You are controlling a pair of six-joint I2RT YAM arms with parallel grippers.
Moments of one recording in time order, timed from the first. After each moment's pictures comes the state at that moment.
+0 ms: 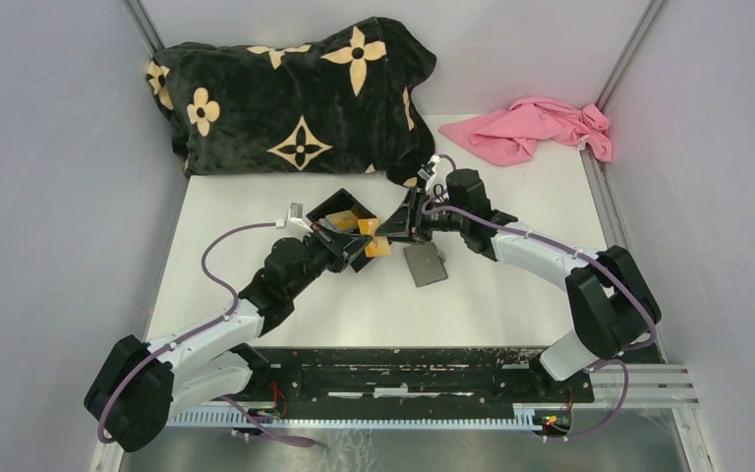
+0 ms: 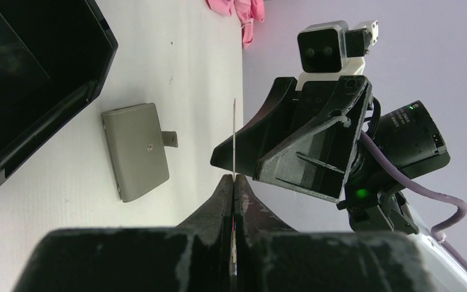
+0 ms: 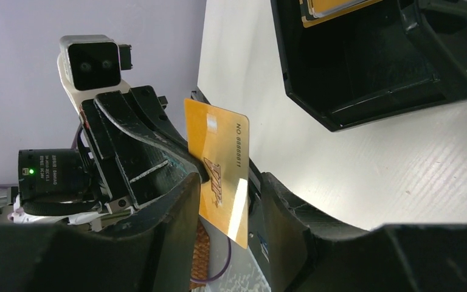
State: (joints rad) left arm -0.64 1.01 0.38 0.46 0.01 -1.28; right arm 0.55 1.55 0.93 0.18 -0.67 0.97
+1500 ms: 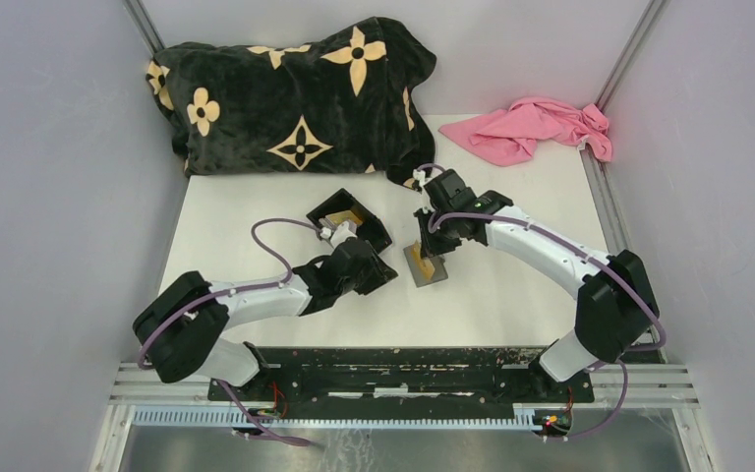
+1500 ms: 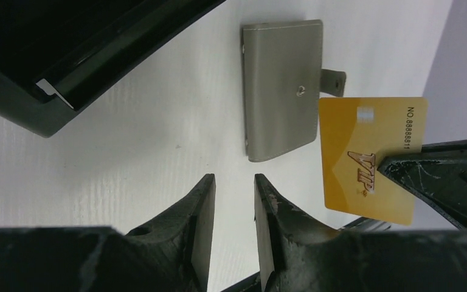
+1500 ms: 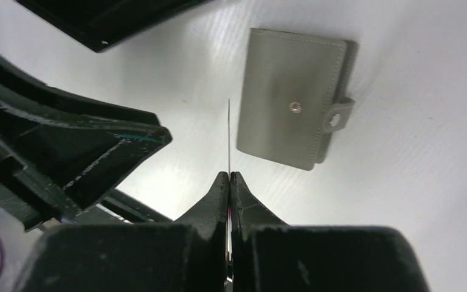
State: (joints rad) left arm -0.86 1.40 0.60 0.11 -0.16 -1.20; right arm 0.63 1.55 1.20 -0.66 -0.16 0.36
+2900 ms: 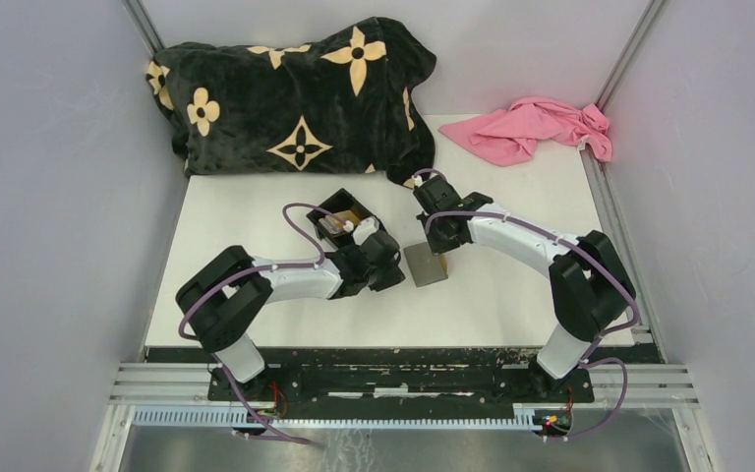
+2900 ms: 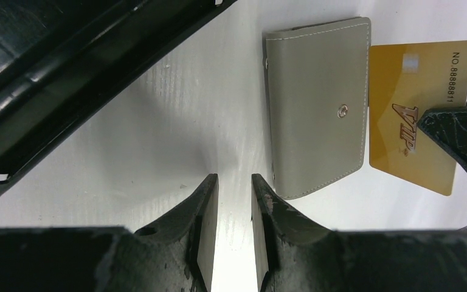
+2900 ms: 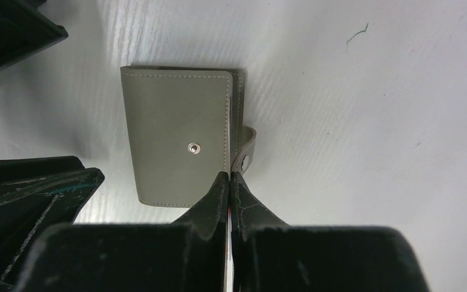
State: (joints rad) left arm -0.90 1.66 0.81 -0.02 -0.20 -1.11; right arm 0.66 1.69 1.21 -0.65 0.19 0.27
